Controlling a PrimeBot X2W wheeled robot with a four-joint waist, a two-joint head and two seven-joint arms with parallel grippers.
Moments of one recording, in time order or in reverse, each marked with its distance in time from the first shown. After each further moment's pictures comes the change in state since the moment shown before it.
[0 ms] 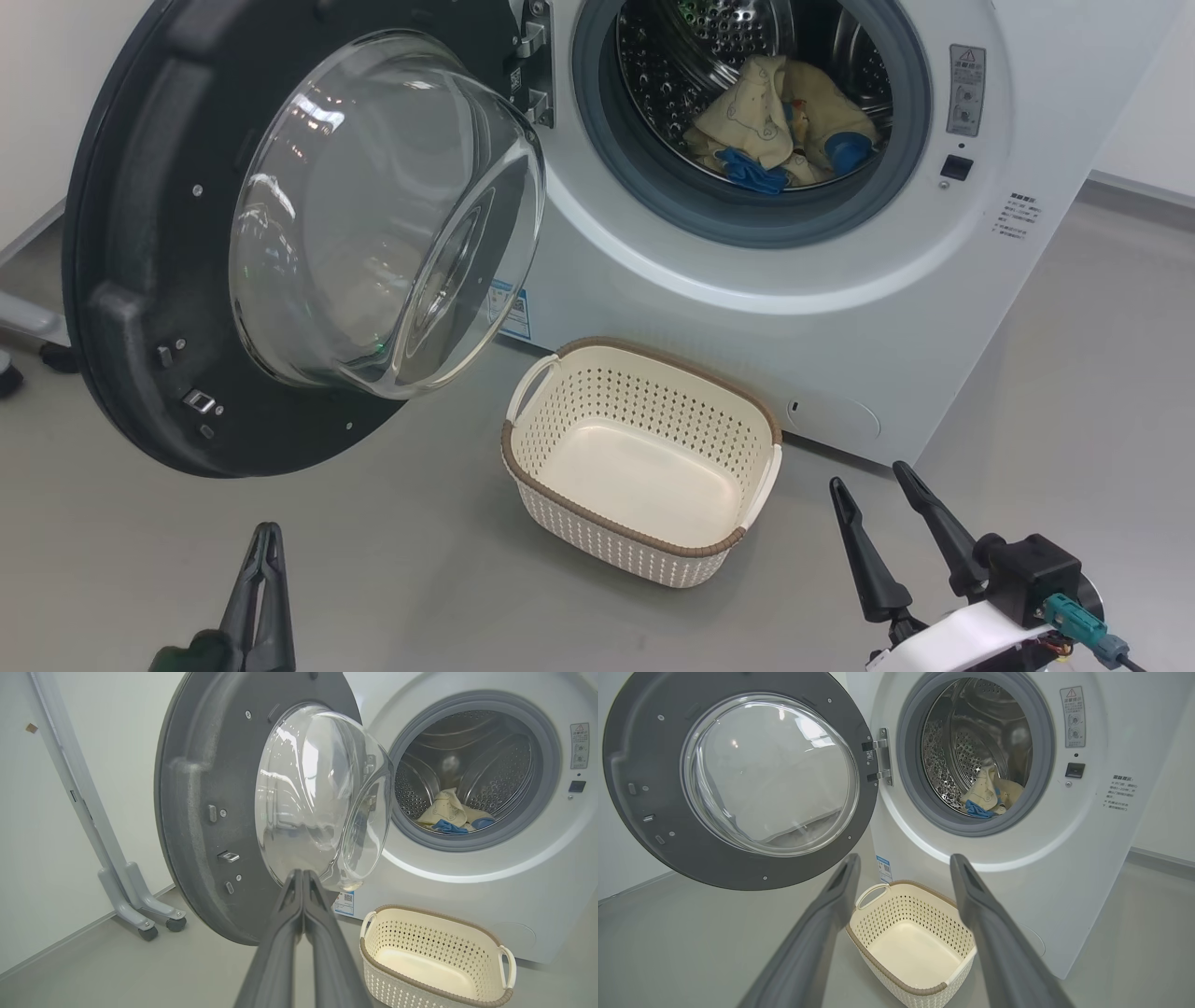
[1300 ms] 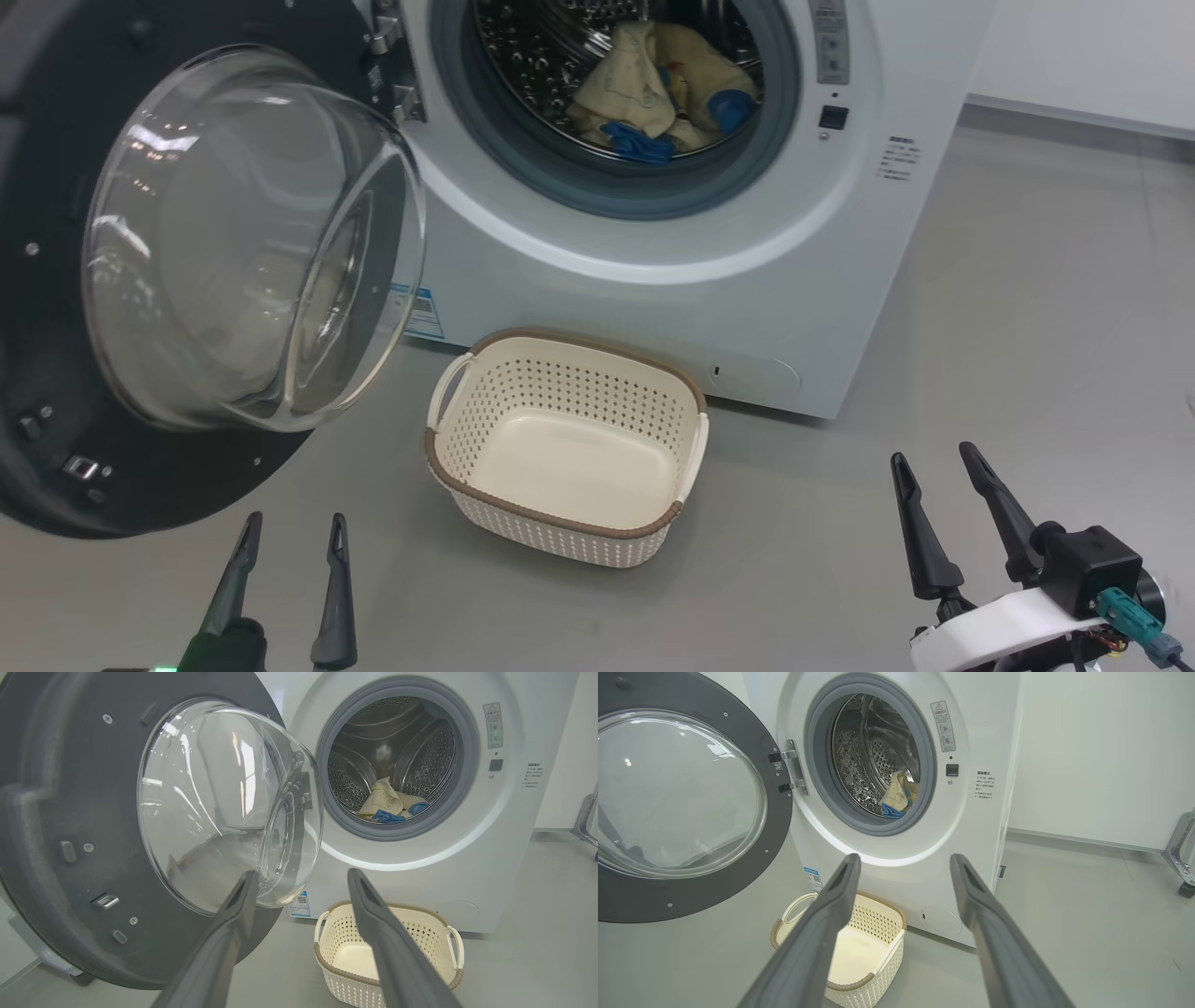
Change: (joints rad) left arm -0.028 0.001 -0.035 0.022 0.025 -0.009 0.001; right arm 0.006 -0.030 -0.067 -0.023 0.000 -0.010 -0.018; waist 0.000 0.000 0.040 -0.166
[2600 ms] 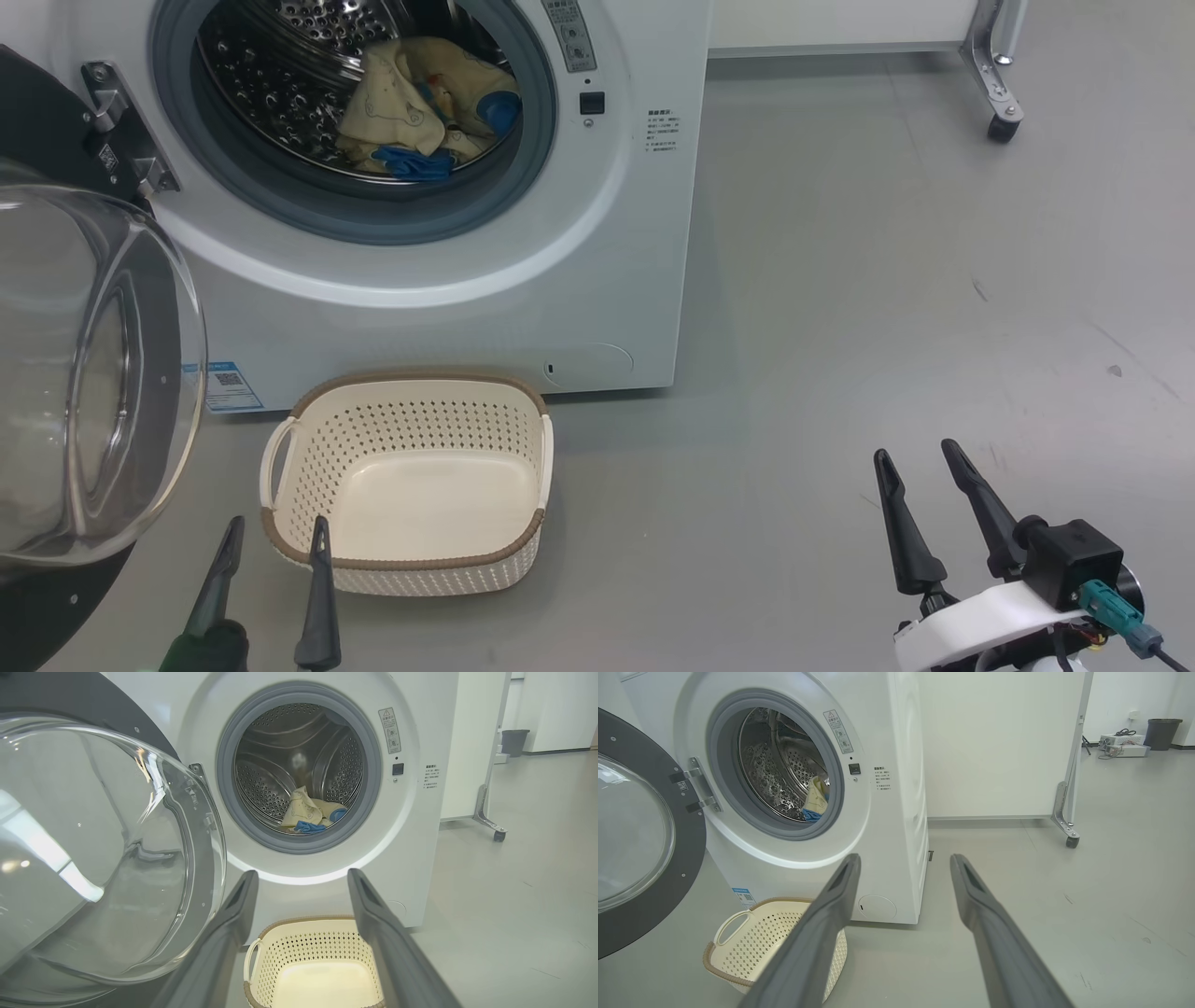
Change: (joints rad) left arm 0.000 0.001 0.026 0.018 -0.007 -0.008 -0.006; right arm -0.024 0.030 0.005 0.032 0.000 0.015 -0.001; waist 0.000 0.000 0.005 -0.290
